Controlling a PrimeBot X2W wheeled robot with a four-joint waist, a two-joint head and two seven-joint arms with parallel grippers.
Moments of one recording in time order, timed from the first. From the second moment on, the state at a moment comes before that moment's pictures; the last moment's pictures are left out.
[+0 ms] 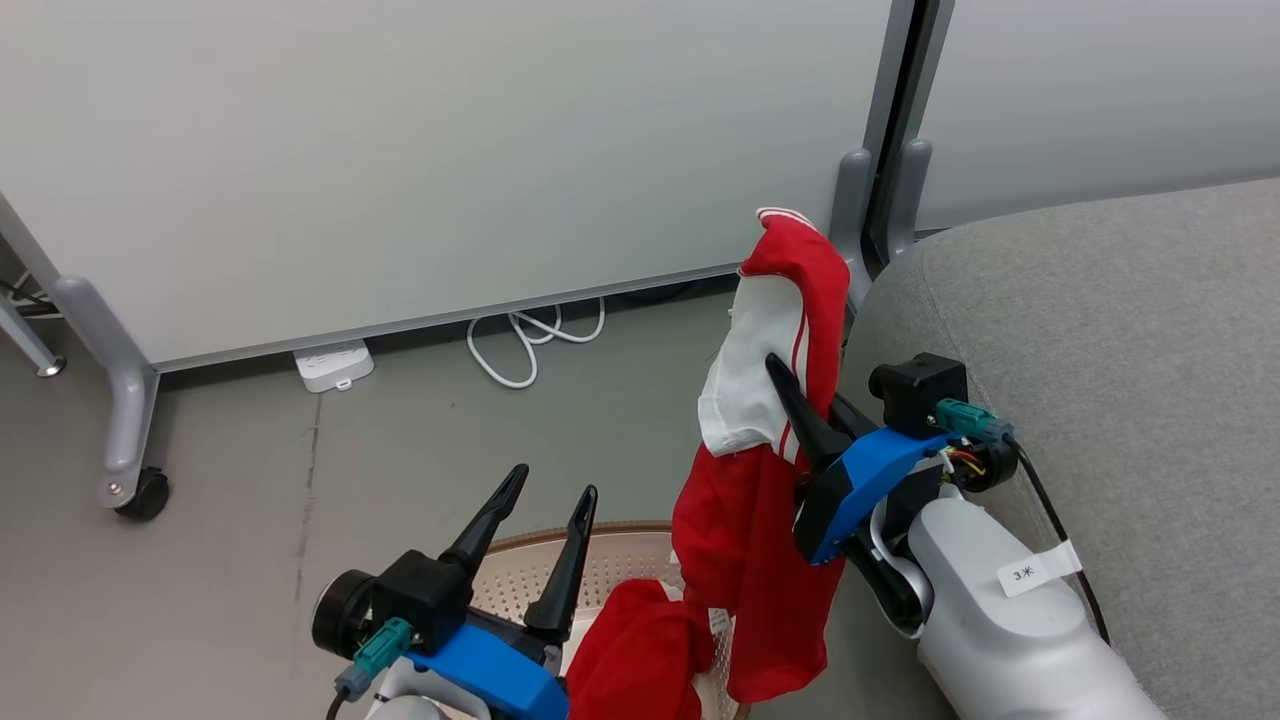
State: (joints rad) left arm -0.17 0.16 -0.47 0.30 -0.36 -0.13 -0.26; right arm -0.65 -0.05 0.47 0.86 0.42 0.13 -0.26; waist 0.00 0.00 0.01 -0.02
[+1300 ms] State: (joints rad) left arm -0.17 0.19 -0.44 0.26 -0.34 -0.13 -0.26; right arm -0.61 -0.05 0.44 0.81 0.42 0.13 -0.26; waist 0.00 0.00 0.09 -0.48
